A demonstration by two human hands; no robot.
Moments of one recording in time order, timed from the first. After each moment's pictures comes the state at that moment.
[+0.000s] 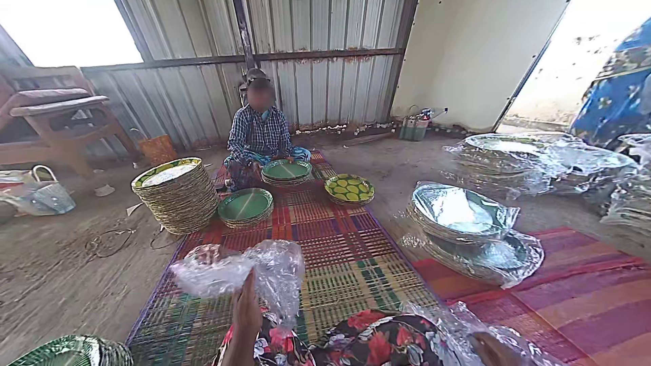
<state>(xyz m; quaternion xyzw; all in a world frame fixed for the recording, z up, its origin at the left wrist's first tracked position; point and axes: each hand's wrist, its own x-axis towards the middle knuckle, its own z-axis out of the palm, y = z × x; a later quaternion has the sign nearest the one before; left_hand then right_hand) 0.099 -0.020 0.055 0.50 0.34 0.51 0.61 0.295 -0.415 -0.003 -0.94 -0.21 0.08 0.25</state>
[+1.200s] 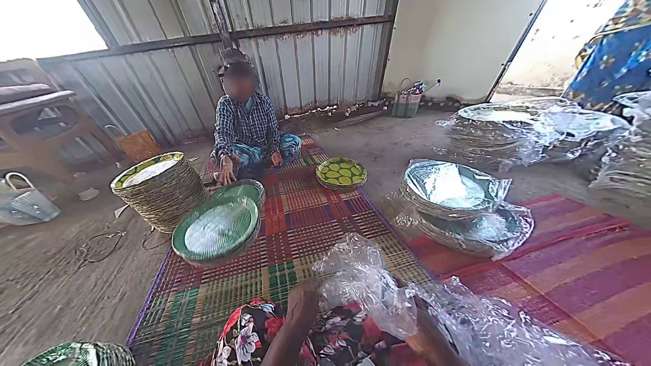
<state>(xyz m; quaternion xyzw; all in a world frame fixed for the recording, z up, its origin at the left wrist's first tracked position) 0.169 -0.068 -0.007 0.93 0.25 -0.05 0.25 0.253 -0.288 -0.006 -0.47 -0.17 0.22 0.84</state>
